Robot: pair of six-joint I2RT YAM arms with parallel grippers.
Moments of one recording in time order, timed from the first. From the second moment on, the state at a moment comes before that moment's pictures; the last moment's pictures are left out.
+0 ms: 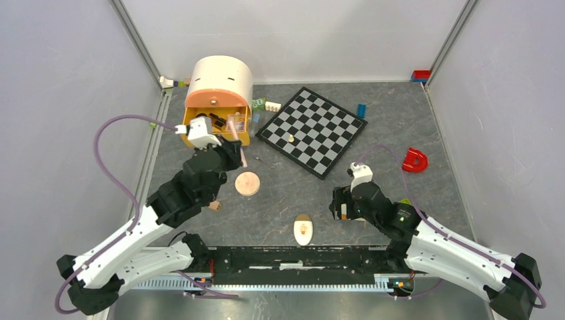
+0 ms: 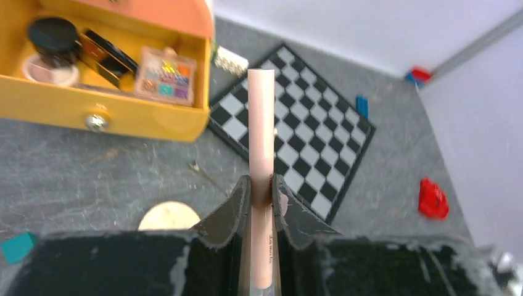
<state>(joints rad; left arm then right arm) -0.89 0.81 0.94 -0.42 -0.71 -0.62 0.90 0.70 0.45 -0.49 0.29 0.55</state>
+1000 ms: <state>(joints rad) -0.31 1.38 1.44 -0.83 -0.52 -1.48 0.90 0.63 0.45 -0.54 0.32 0.55</state>
